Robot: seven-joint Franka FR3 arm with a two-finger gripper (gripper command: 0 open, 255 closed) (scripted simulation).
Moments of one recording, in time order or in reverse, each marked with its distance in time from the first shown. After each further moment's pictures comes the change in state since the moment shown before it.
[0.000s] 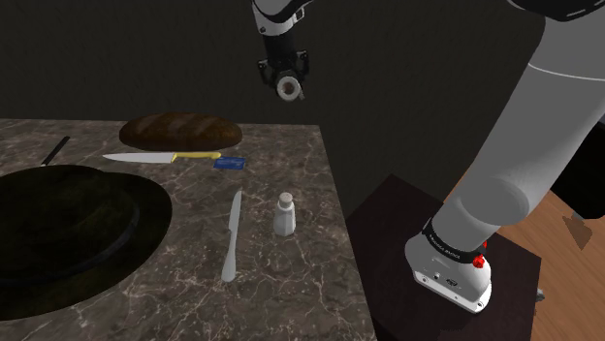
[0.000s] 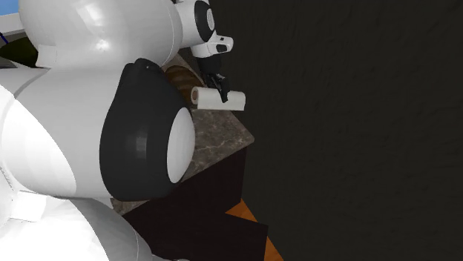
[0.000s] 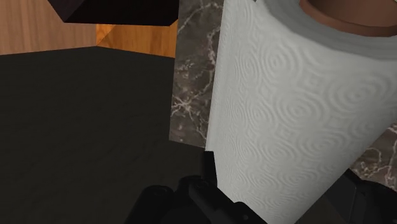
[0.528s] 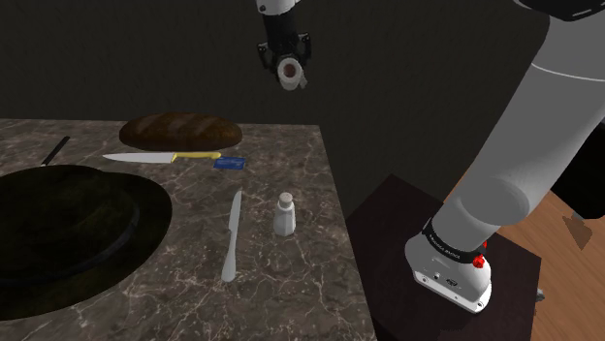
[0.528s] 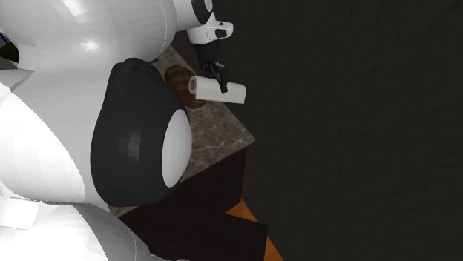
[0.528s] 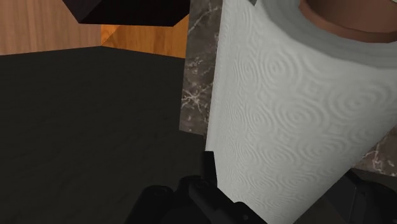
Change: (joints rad) arm 0.002 -0.018 0.002 0.085 0.009 -0.100 -0.023
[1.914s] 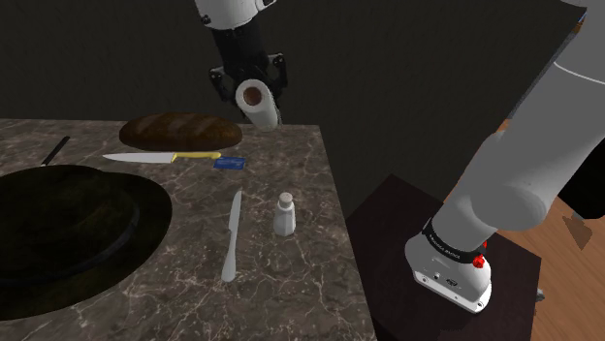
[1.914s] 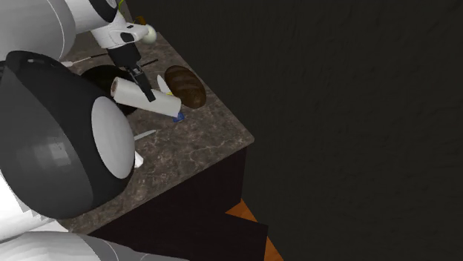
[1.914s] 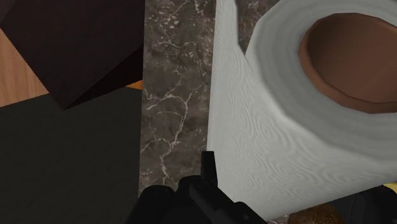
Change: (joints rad) arm 0.201 -0.123 0.197 -0.095 0.099 -0.093 0.368
